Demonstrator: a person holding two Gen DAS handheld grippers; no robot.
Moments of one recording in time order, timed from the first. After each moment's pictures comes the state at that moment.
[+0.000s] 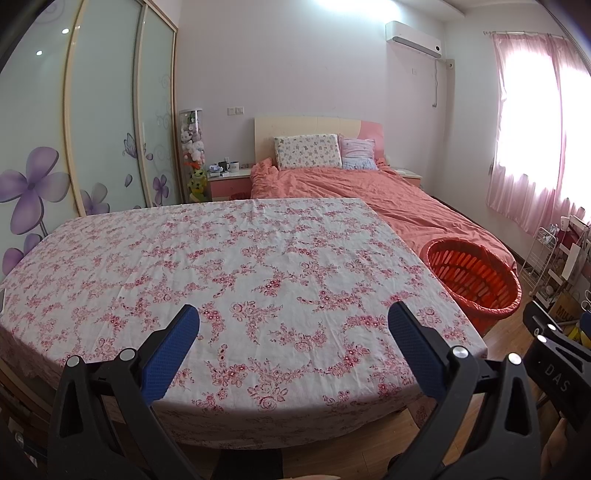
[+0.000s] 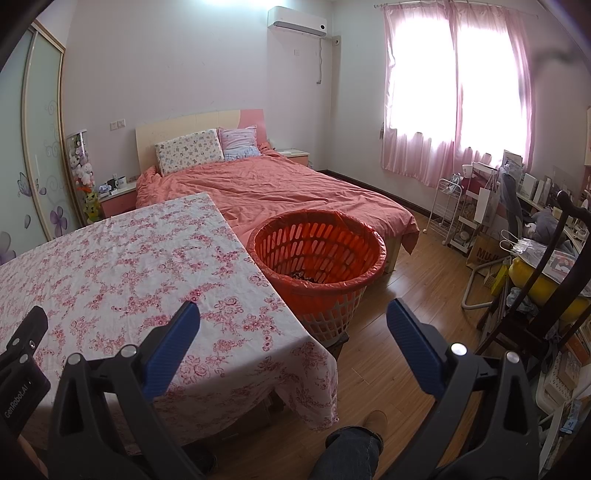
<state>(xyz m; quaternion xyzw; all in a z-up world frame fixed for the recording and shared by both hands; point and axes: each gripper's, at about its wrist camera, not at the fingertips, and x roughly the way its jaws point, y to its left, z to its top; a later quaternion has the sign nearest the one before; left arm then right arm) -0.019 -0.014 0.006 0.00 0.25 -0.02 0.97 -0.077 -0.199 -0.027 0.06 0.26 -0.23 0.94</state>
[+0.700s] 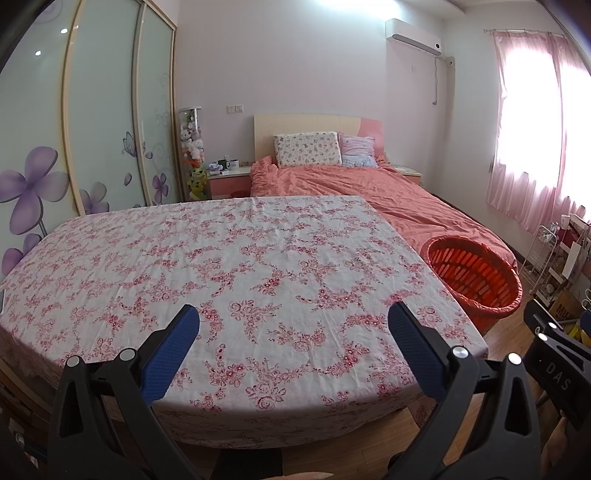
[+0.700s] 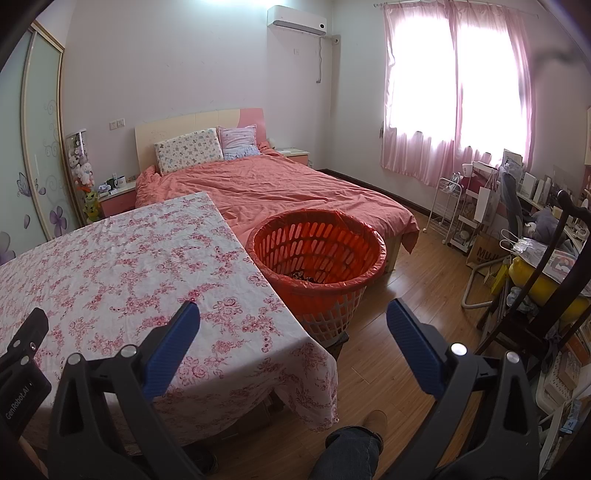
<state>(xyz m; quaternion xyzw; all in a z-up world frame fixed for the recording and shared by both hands) -0.018 -0.015 0.003 0.00 0.25 -0.02 0.97 -0.078 -0.199 -0.027 0.06 0.26 -0.23 0.94</state>
